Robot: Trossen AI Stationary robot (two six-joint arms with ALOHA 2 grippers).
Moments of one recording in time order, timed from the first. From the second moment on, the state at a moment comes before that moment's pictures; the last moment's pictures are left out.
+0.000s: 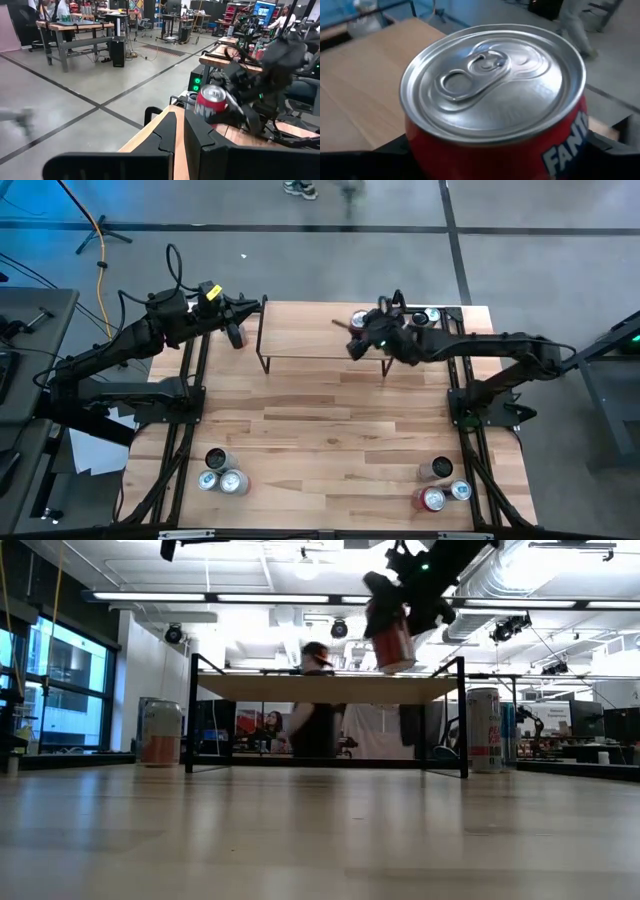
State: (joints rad) left arm 0.40 0.81 0.99 -0.27 -0.14 -0.09; right arm -0.19 1.38 1.10 -0.35 0.62 0.32
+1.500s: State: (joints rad) left arm 0.40 0.81 0.99 -0.18 -0.14 -0.15; right arm -0.82 1.42 1.03 -0.20 -0.58 -0.19
